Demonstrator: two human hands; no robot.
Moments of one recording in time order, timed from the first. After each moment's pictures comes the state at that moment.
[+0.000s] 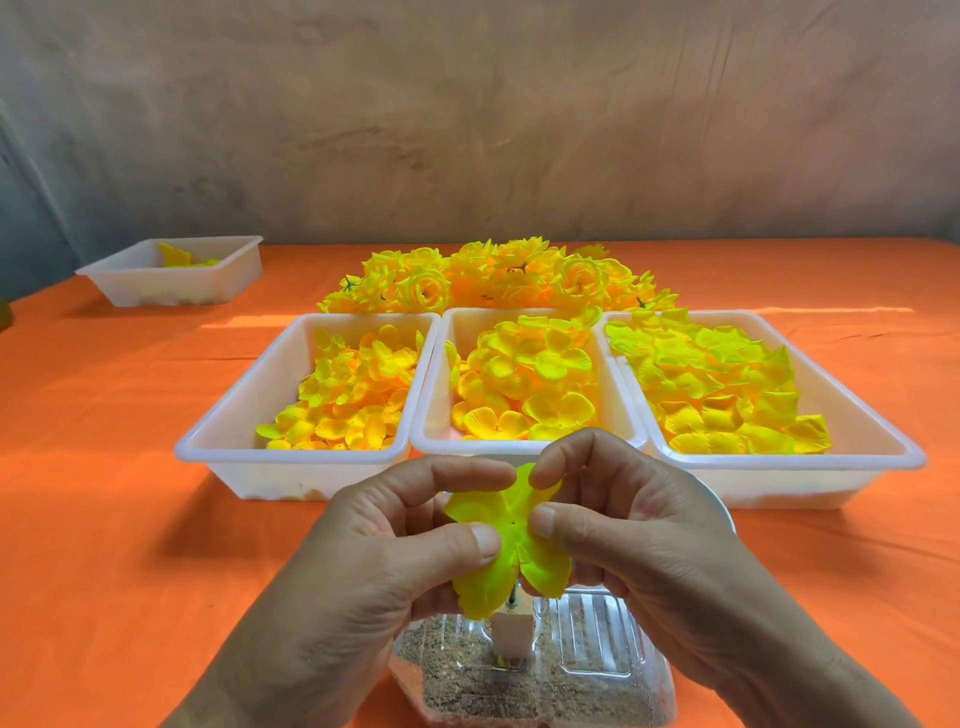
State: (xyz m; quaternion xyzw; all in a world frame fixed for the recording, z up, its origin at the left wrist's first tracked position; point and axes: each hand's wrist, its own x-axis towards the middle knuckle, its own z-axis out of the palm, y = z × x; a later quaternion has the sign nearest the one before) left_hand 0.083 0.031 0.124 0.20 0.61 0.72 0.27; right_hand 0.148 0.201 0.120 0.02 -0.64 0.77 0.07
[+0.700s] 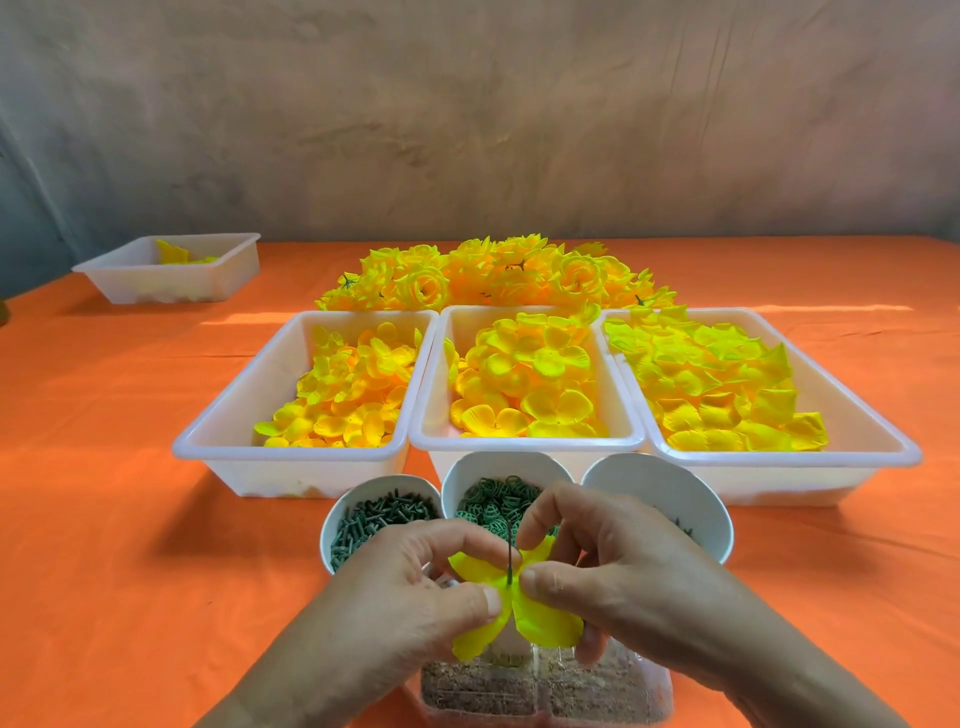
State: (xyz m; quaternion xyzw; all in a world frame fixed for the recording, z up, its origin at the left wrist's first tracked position) left_hand 0.079 0.029 0.098 0.21 0.75 0.54 0.32; right_hand 0.149 0.212 0.101 -0.05 -0.85 0.53 -0.02
